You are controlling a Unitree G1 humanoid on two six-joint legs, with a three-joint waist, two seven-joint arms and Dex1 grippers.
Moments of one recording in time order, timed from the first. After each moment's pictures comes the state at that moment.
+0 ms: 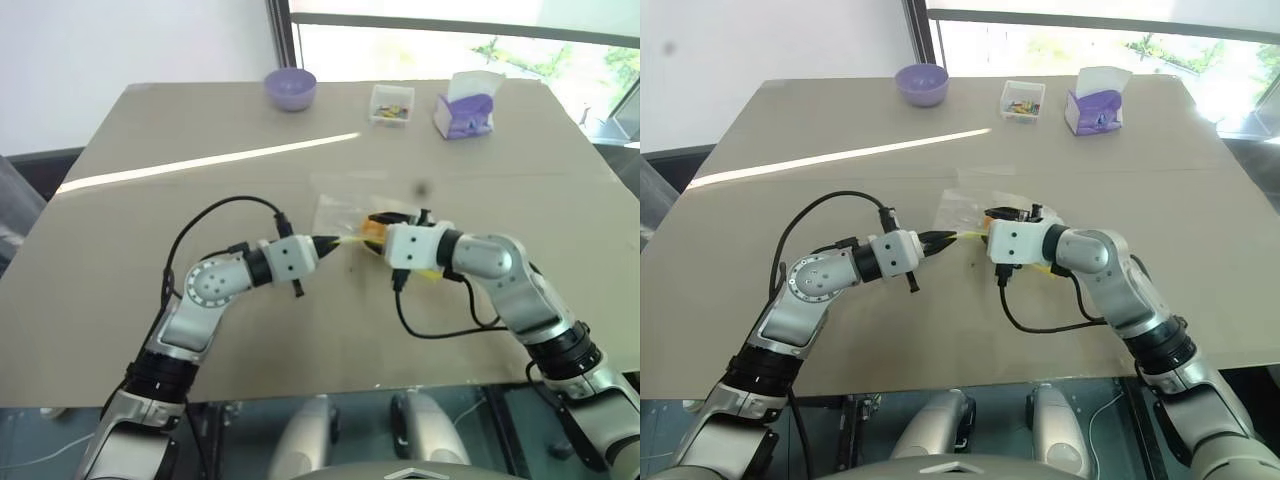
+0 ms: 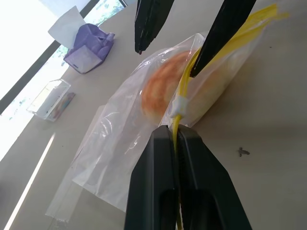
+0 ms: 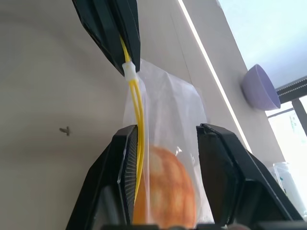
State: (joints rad) left arm -0.35 0.59 -0.17 0.00 0.03 -0.24 -0.79; right arm -0.54 -0.48 0.38 -0.19 -0.27 0.10 0.78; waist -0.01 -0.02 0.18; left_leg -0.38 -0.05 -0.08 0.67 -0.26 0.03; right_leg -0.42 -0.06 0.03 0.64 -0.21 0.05
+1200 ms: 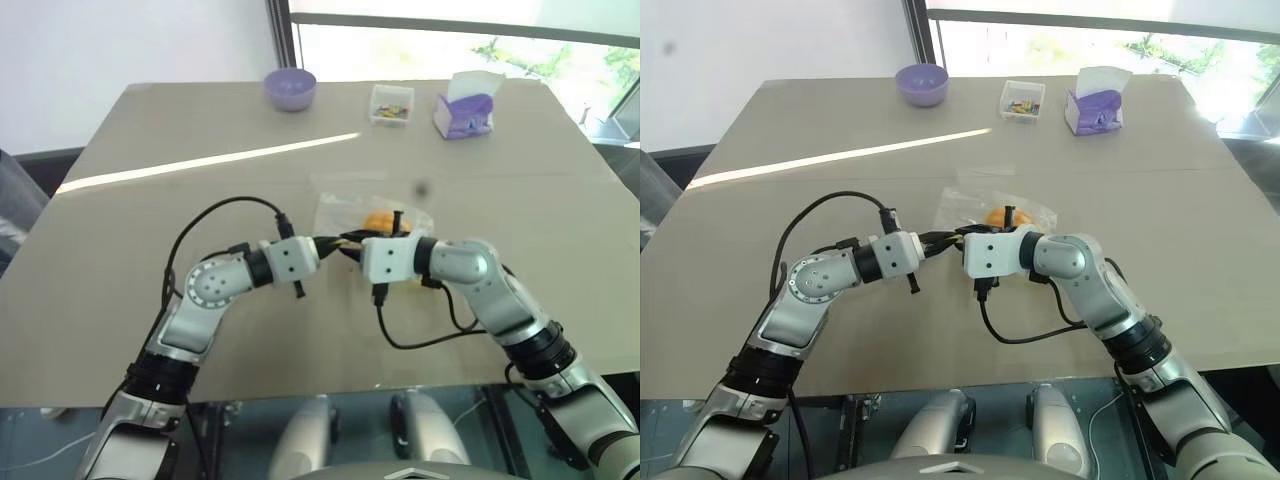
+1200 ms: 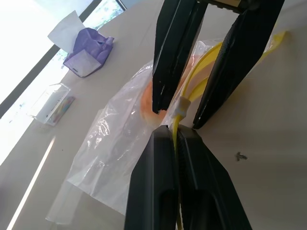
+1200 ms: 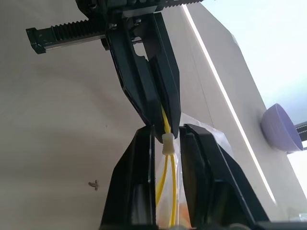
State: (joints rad) left arm -0.34 0.59 -0.17 -0.02 0.03 -0.24 -0.79; right arm -0.56 -0.39 0.43 -0.14 -0.29 0.03 0.80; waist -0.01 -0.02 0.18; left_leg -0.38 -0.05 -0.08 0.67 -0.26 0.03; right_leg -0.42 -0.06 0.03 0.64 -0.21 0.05
